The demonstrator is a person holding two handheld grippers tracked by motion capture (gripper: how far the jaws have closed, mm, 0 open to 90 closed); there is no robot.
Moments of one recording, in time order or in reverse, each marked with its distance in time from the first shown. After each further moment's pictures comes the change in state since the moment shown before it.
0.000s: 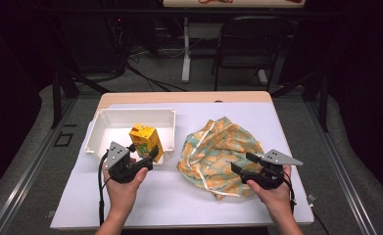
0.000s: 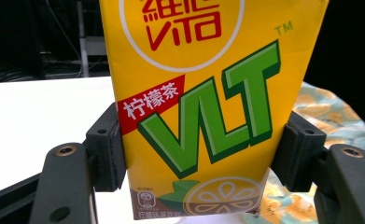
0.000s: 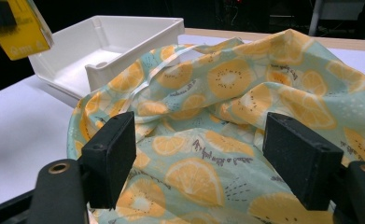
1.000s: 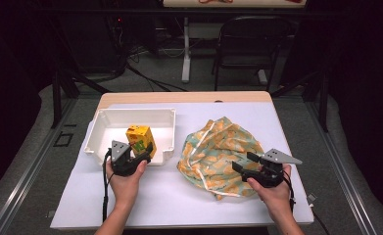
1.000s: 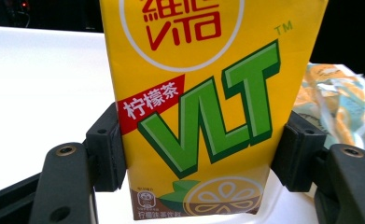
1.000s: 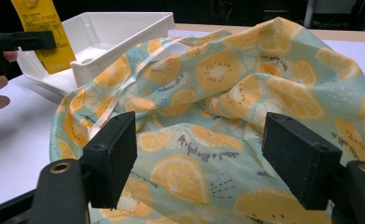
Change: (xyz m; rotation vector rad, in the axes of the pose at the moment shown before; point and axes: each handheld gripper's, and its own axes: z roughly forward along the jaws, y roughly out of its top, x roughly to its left) left arm 0.033 -0.032 0.039 0.057 0.170 -0.068; right arm -0.009 -0.005 0.006 0.015 -0.018 0.015
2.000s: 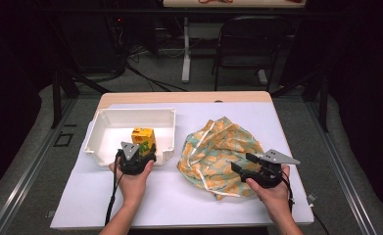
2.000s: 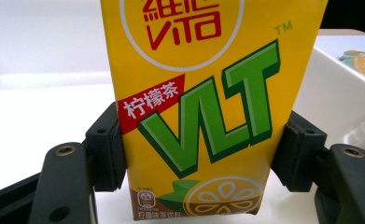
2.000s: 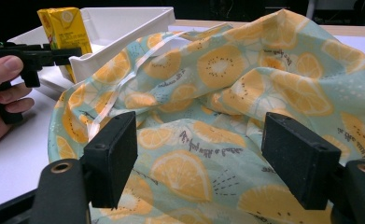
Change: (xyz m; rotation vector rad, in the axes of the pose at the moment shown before) left arm -0.005 -0.023 0.031 0.058 0.138 0.043; right arm 0.001 -0.003 0.003 0.013 0.001 0.001
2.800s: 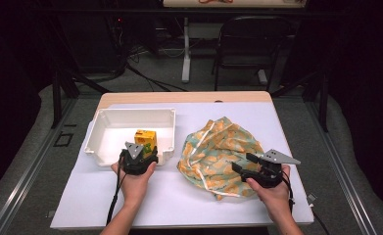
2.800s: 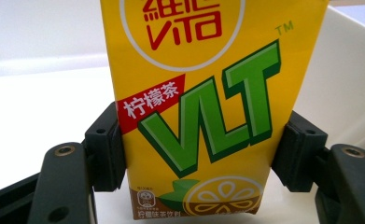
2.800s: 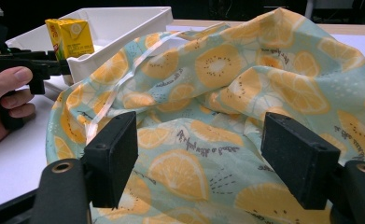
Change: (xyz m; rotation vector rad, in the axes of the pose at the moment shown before) left arm -0.005 -0.004 0.006 0.071 0.029 0.040; right arm -0.001 -0.001 0.000 -0.004 -0.004 0.010
